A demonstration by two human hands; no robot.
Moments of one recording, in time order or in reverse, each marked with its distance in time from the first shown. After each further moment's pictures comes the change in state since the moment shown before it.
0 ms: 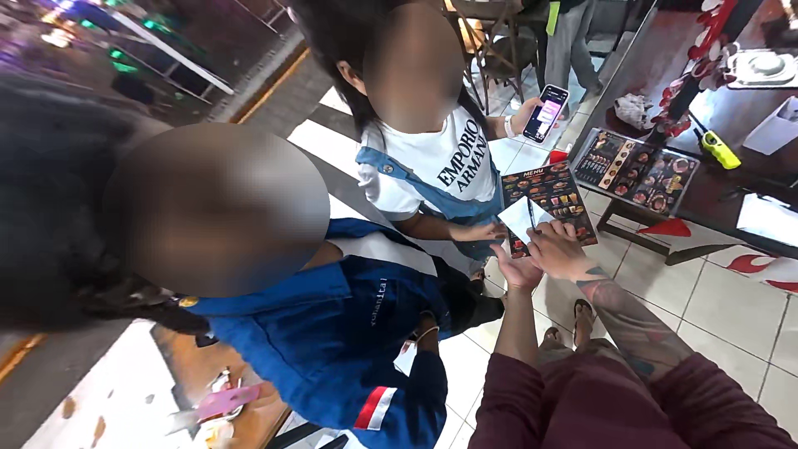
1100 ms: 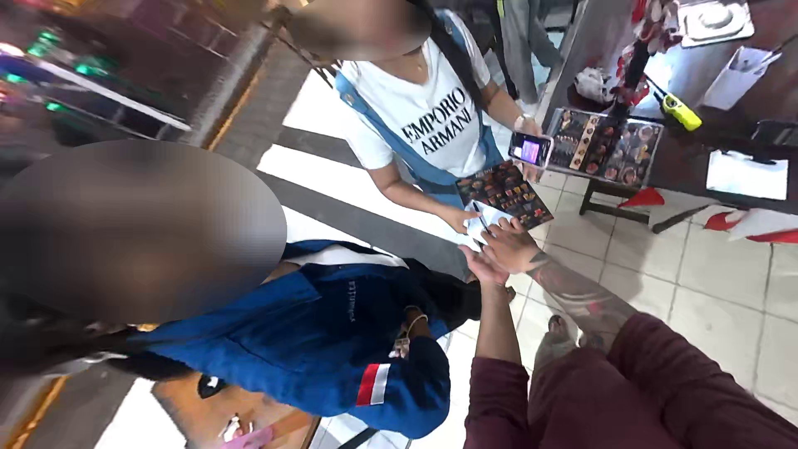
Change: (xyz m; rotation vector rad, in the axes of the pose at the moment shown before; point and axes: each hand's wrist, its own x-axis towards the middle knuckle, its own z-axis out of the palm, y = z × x) left_hand 0.003 0.034 -0.020 0.180 0.023 0.059; right_hand 0.031 -0.033 0.032 0.064 0.049 -0.111
